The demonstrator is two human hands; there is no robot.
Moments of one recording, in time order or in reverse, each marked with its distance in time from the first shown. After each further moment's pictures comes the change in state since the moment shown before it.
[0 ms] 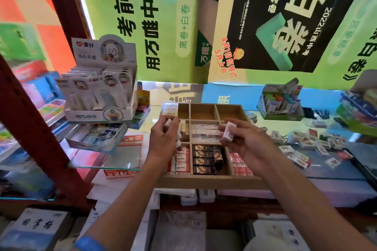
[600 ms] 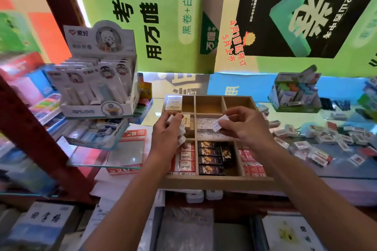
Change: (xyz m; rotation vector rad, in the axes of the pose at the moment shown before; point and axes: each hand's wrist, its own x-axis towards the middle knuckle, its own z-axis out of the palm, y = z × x) left_hand 0.014 -0.014 0.000 -0.054 0.009 -0.103; right_hand 0.042 0.012 0.010 -0.536 0.006 -0.232
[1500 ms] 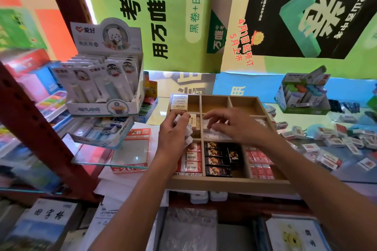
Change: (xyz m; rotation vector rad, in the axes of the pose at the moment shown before) left_hand 0.002 -0.001 0.000 0.015 0.000 0.030; right_hand 0.035 -0.006 0.015 -0.723 -0.452 -0.421
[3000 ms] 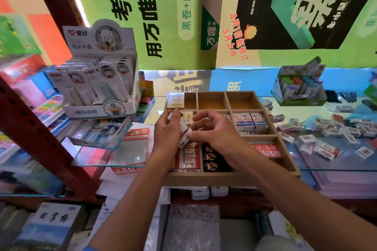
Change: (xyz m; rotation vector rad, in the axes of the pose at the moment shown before) left_hand 0.003 0.003 0.001 0.123 0.091 -0.040; right_hand -0.027 -0.044 0.043 0.840 0.188 0.244
